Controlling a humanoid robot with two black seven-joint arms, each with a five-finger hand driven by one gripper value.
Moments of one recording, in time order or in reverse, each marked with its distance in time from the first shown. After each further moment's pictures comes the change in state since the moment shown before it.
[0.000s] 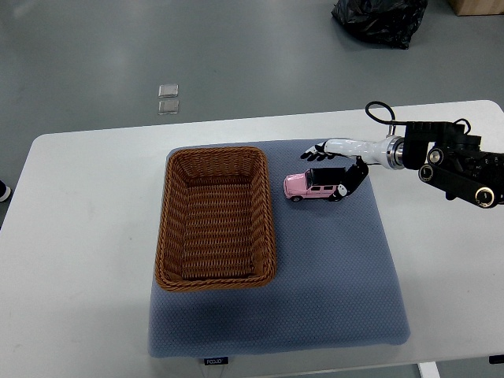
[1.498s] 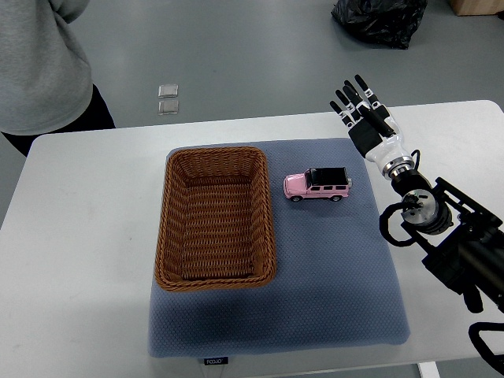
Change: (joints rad) left arm 0.005 0.000 0.003 0.004 -0.001 0.005 0.000; right arm -0.426 0.310 0.876 -0.118 1.119 0.032 0.147
